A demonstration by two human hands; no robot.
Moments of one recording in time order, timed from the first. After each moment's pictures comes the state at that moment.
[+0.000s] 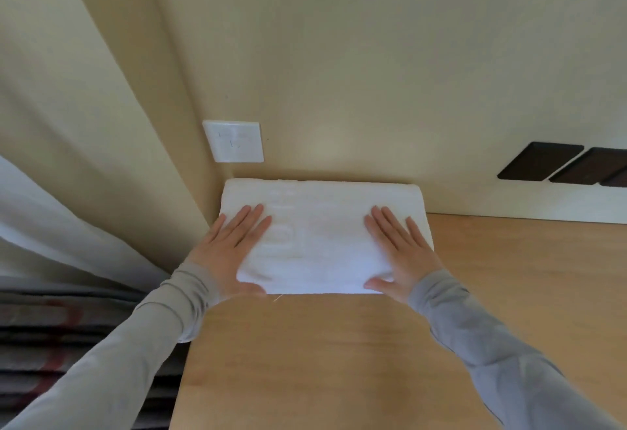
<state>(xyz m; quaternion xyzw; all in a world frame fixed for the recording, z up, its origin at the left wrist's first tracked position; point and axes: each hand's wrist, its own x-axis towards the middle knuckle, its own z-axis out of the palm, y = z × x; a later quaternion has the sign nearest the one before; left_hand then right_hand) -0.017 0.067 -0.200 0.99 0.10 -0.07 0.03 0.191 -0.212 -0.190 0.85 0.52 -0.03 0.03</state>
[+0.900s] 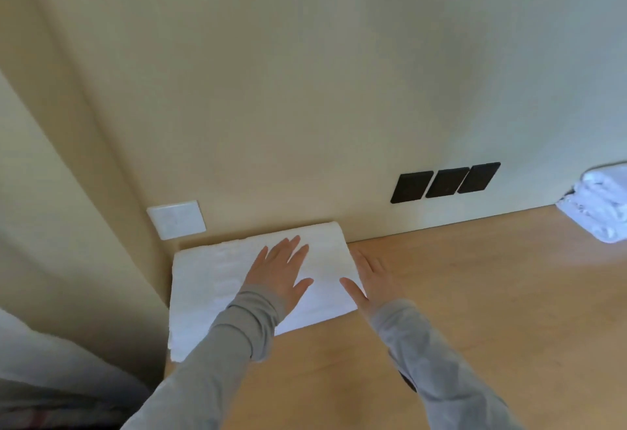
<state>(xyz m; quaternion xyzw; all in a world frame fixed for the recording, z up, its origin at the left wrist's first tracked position) 0.070 -0.066 -0.091 1.00 0.04 -0.06 0.04 0.138 -0.257 -0.111 0.95 0.30 -0.04 -0.12</state>
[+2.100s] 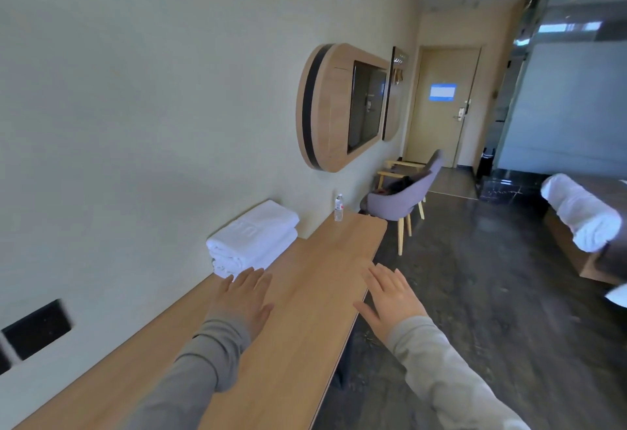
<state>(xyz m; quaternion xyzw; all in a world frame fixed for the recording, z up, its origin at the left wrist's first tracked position) 0.259 -0.745 0.043 0.94 -0.31 0.11 -0.02 0.140 -0.983 0.044 0.99 -0.10 0.11 0.03</state>
